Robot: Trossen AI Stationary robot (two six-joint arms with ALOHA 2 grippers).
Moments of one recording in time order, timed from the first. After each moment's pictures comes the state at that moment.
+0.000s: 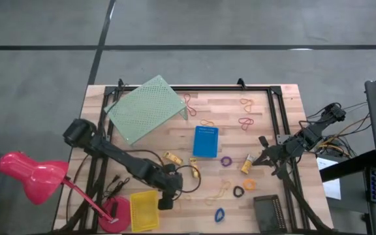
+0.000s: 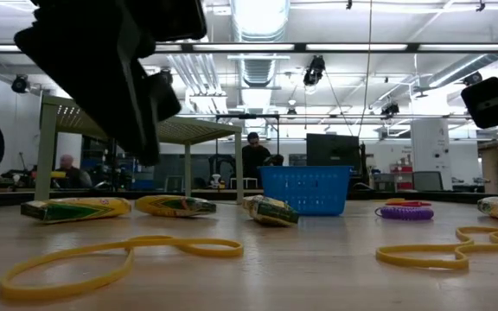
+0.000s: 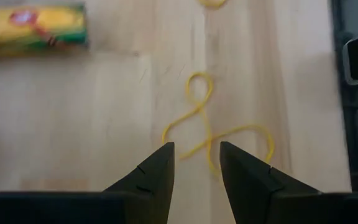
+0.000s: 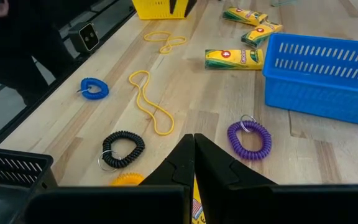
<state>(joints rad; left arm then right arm) -0.46 1.81 1.11 -0.32 0.00 -0.48 0.64 0.12 0.16 -0.49 0.26 0.27</state>
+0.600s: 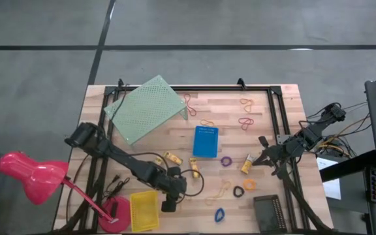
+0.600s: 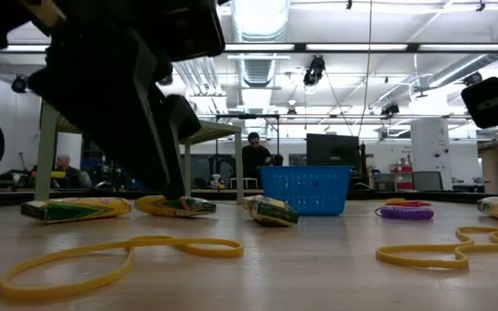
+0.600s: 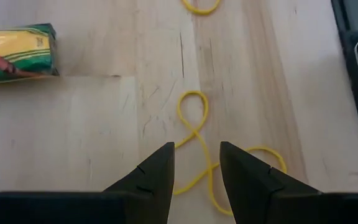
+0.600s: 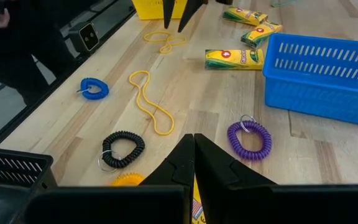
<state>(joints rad) -0.46 1.89 1.11 -0.21 0.01 -0.42 0.64 0.12 0.16 -0.49 0.26 0.27</state>
